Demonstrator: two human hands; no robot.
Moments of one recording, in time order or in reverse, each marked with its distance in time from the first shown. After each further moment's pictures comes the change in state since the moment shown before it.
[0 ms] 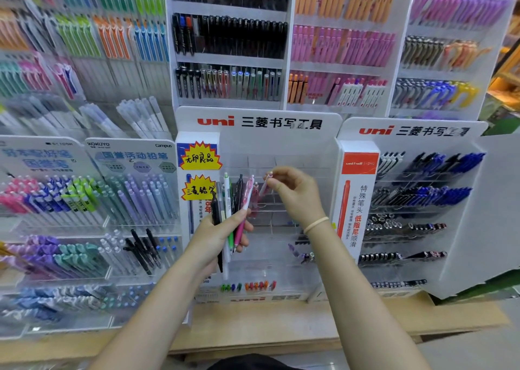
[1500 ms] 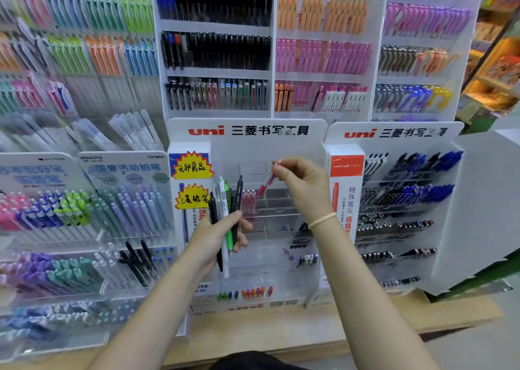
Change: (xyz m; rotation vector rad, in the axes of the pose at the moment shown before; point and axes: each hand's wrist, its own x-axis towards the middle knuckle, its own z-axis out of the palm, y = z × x) left_hand 0.010 0.004 0.006 -0.030 -0.045 0.047; right_hand -0.003 -0.042 -0.024 0.057 0.135 -0.102
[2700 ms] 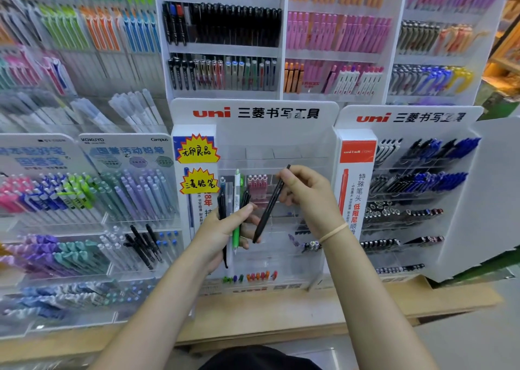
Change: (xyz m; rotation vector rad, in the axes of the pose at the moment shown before) left_hand -0.011 -0.008 0.002 -0.039 -0.071 -0.032; right_hand -0.035 0.010 -0.001 0.179 -0.153 0.254
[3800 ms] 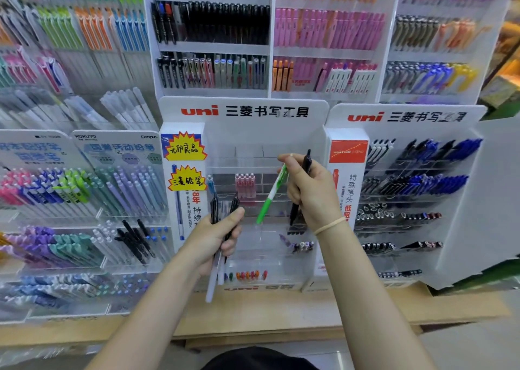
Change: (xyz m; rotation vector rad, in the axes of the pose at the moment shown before) left_hand -0.006 -0.010 0.014 0.009 0.018 -0.070; right_hand 0.007 -0.011 -0.021 0.222 0.031 0.042
